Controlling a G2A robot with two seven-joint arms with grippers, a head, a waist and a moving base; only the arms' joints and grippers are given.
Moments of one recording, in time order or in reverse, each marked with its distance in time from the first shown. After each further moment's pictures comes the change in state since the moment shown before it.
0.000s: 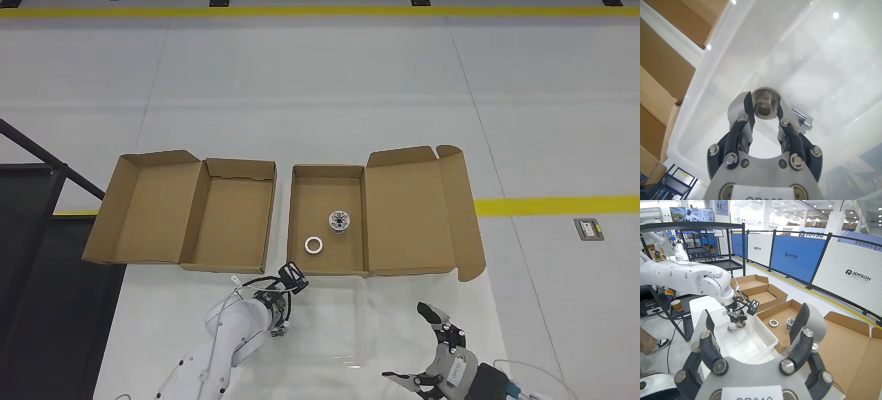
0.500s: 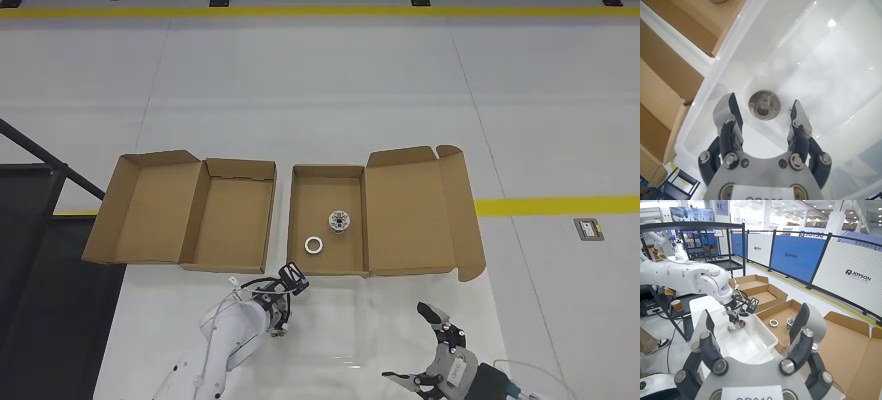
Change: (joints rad) left arm 0.027 0.012 -0.020 -0.038 0.001 -0.023 0.046; right arm 0.000 0.000 0.000 0.000 0.000 0.000 0.000
